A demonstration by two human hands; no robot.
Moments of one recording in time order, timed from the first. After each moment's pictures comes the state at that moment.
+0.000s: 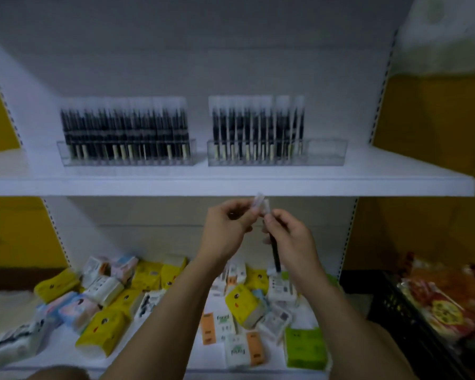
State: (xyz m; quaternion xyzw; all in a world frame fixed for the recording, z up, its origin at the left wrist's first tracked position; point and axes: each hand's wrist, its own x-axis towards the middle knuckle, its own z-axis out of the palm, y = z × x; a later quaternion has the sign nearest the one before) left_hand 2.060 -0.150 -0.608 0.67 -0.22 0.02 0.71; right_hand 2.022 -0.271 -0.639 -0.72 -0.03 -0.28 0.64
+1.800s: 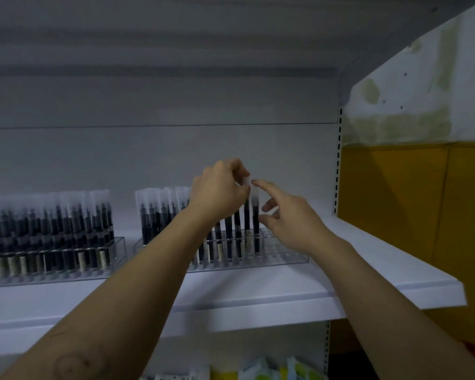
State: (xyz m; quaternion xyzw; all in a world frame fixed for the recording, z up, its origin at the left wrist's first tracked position) left_hand 2.195 -0.283 -0.414 0.83 -0.34 0.27 0.36; right_hand 2.131 -0.427 -0.461 -0.93 -0.02 -0.30 0.23
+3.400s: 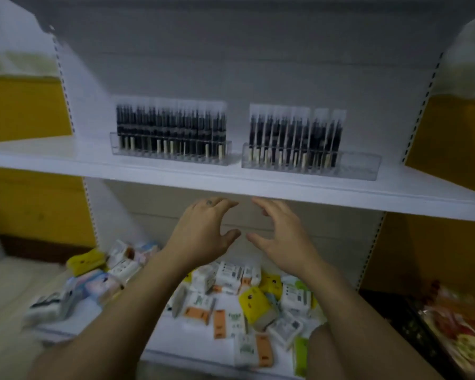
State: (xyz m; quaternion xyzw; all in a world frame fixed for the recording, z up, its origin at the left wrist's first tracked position) left_hand 2.063 -0.060 -0.597 0.92 -0.27 0.25 0.16; right_hand 2.029 -0.240 -0.603 -0.92 -0.12 -0.23 0.28
